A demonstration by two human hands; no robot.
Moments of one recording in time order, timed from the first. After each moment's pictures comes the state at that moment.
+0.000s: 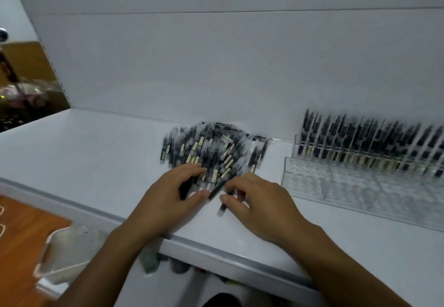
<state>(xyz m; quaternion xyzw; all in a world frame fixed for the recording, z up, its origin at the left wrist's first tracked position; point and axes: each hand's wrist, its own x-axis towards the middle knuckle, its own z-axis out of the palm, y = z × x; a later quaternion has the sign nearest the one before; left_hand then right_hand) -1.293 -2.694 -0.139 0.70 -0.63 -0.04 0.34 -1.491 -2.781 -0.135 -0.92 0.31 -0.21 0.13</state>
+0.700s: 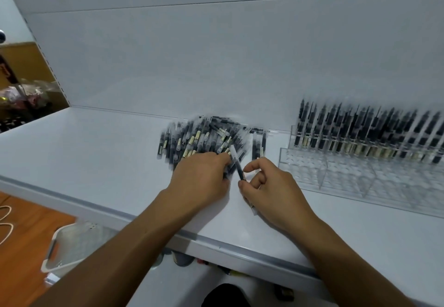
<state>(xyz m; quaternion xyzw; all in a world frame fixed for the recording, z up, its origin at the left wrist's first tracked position) -1.348 -2.734 -0.107 0.72 -0.67 0.12 0.15 -1.508 -2.781 -0.135 -0.80 0.40 -0.30 0.32</state>
